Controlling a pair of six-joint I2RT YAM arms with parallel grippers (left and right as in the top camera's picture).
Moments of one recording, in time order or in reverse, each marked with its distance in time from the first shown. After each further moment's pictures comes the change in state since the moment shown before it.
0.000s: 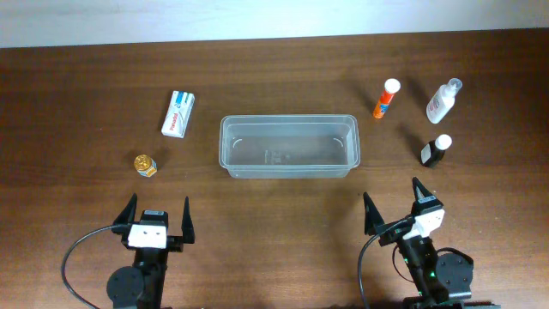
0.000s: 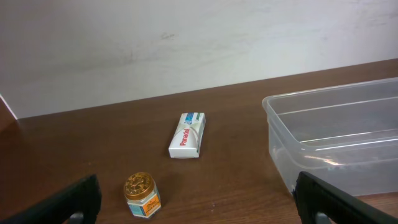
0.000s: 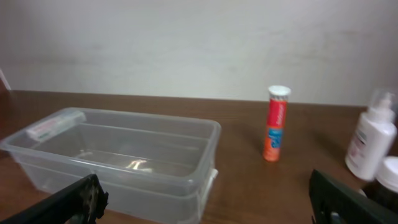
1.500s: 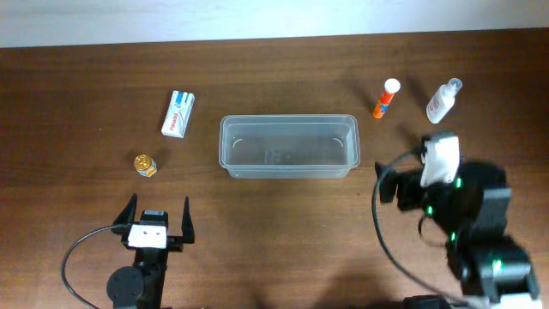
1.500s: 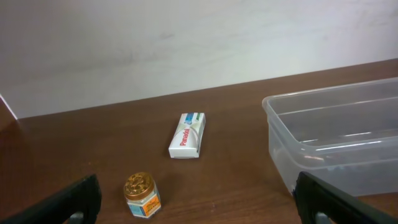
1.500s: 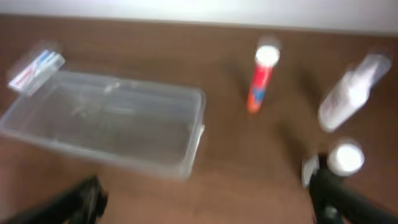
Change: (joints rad) left arm 0.000 0.000 0.000 0.000 0.000 0.000; right arm -0.001 0.818 0.911 -0.703 0.073 -0.083
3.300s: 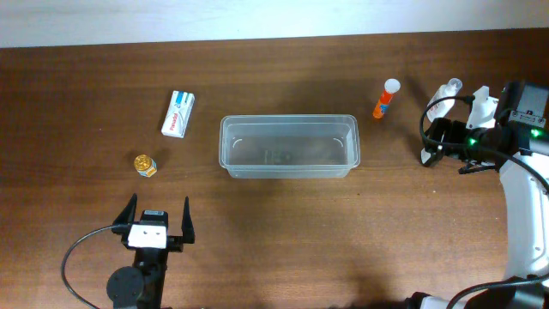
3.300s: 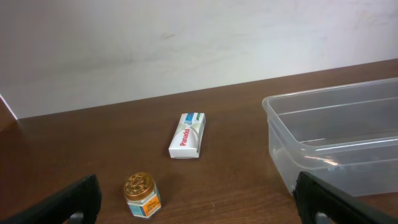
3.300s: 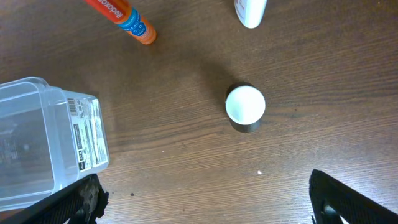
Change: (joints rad) left arm 0.000 -0.001 0.000 0.000 0.000 0.000; right arm -0.387 0.636 0.360 -0.227 -0.058 0.012
